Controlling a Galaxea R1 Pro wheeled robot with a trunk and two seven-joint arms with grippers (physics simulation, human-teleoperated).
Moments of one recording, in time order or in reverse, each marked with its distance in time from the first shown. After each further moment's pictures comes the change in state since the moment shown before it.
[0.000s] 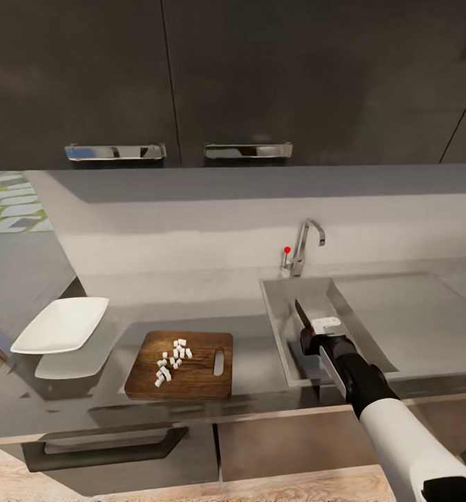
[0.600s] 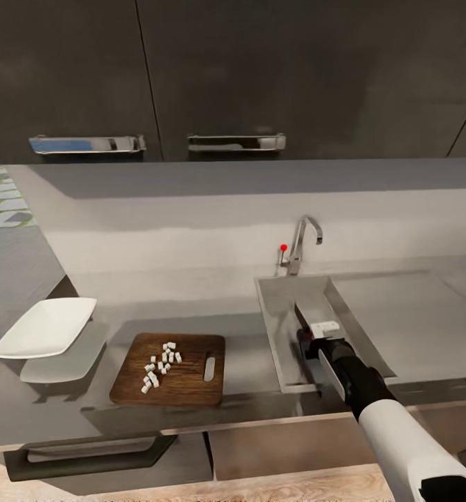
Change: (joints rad) left arm 0.000 0.000 0.001 0.000 0.000 0.000 0.000; right arm 0.000 0.005 0.000 0.039 -0.001 -0.007 0.001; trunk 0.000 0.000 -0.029
